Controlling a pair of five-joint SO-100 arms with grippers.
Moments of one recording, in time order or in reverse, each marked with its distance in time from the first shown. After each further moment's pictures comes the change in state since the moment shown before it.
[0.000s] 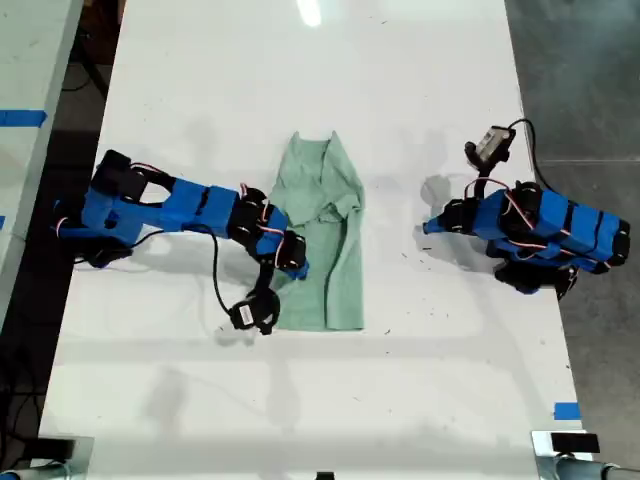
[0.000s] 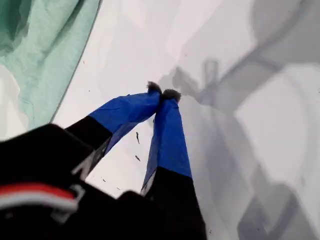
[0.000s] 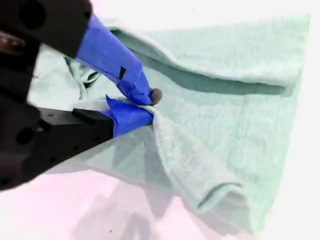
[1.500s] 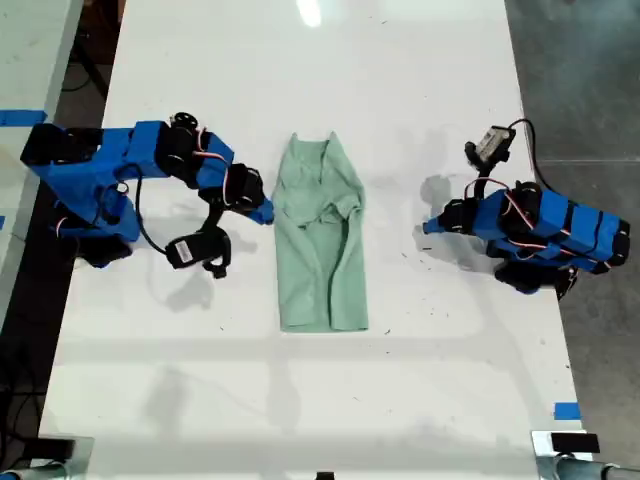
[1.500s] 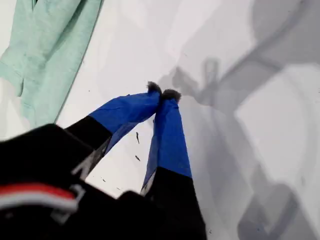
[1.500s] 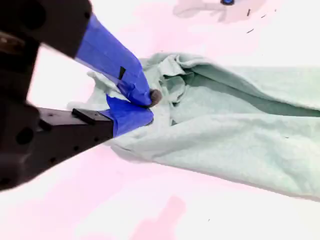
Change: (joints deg) arm 0 -9.3 40.5 24.9 9.1 4.6; arm 1 0.0 0.0 0.0 0.0 0.0
